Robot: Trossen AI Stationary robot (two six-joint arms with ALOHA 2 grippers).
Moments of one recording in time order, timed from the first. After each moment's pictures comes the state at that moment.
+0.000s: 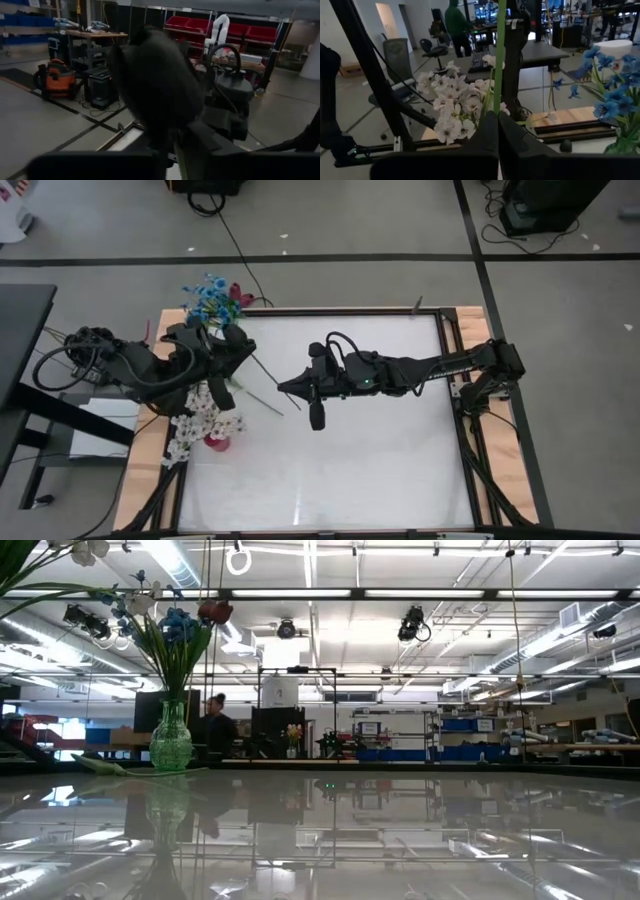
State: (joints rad) left arm -0.53 1.14 1.57 -0.44 -0.99 -0.18; right arm 0.13 1.72 1.52 0.13 0.11 0.17
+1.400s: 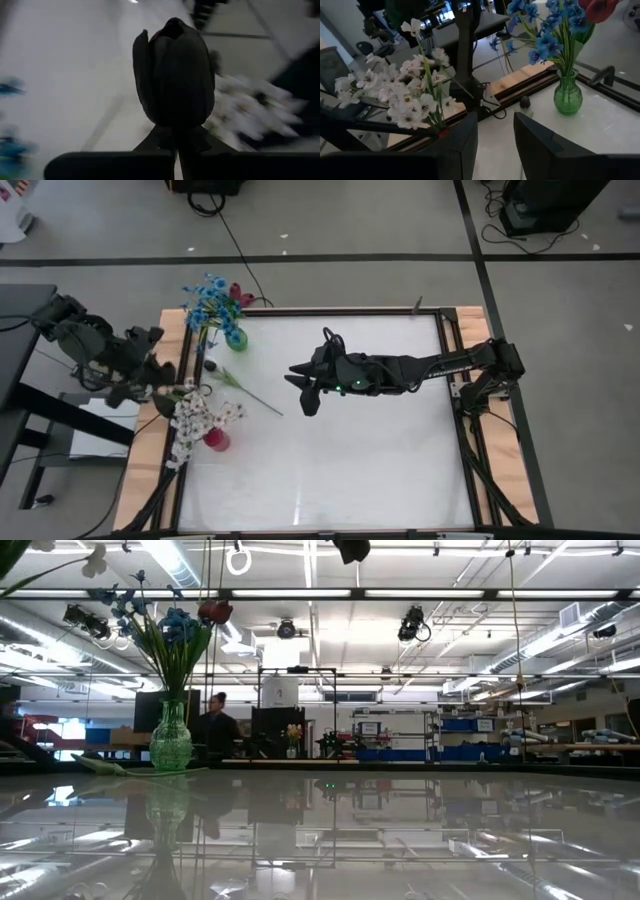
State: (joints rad) left arm -0.69 0.71 1.57 -1.54 -0.26 -0.50; right arm 0.12 1.71 1.52 -0.07 0.35 0.45
